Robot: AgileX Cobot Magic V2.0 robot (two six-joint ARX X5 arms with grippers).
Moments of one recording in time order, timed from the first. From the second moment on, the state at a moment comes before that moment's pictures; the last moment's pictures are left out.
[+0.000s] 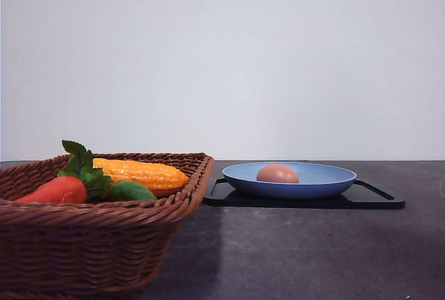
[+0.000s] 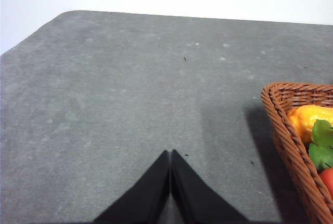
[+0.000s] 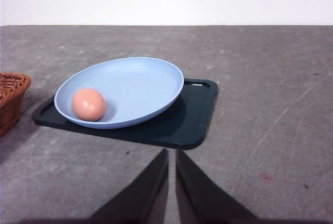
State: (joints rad) left_arx 0.01 0.00 0.05 -0.24 -0.02 -0.04; right_arx 0.09 0.01 0.02 -0.16 -0.21 0.09
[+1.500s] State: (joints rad) left_arx 0.01 0.00 0.05 -0.24 -0.02 -0.04; right_arx 0.09 0.01 0.02 -0.16 -0.21 0.09
